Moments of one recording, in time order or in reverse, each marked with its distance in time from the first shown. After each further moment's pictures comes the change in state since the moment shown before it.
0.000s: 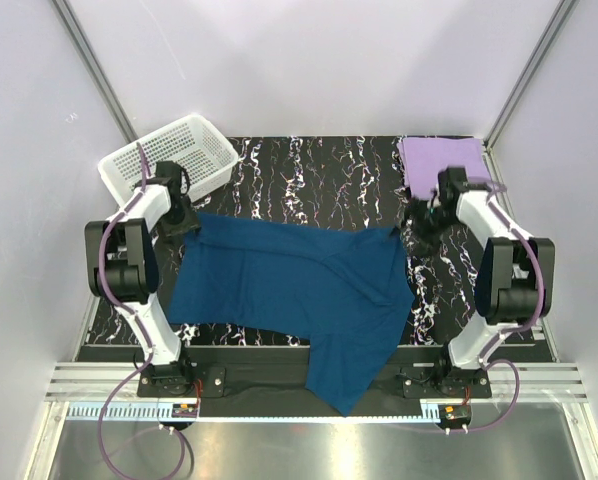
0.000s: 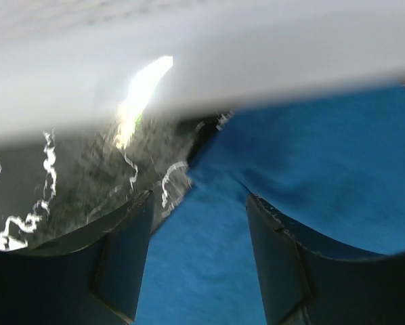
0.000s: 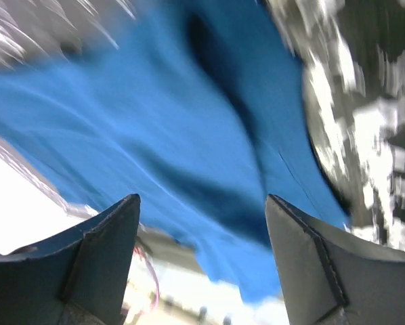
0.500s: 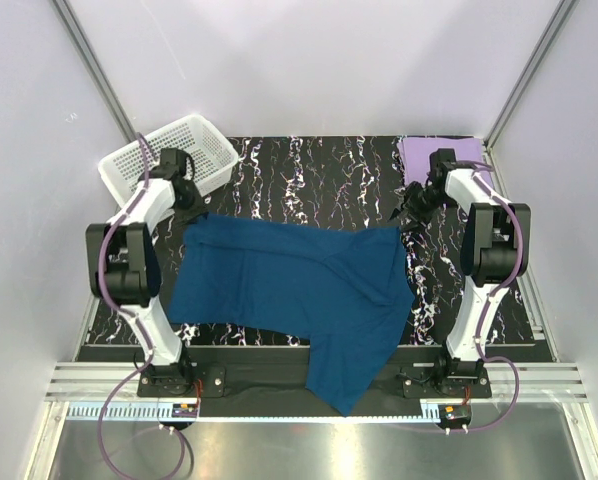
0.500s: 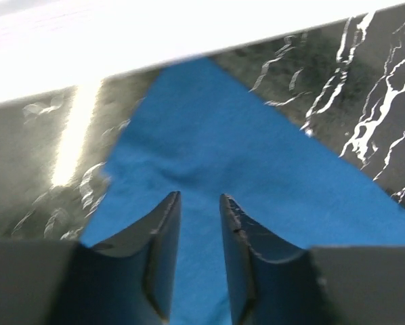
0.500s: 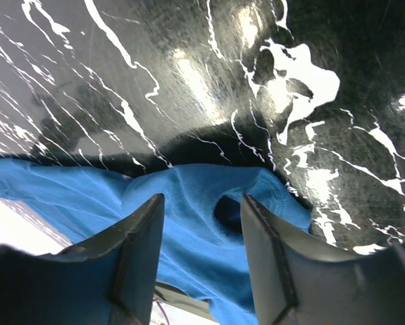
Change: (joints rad) left arm -0.044 -0.081 0.039 0.052 0.154 -0.088; right arm 0.000 0.341 0.344 0.045 0.068 0.027
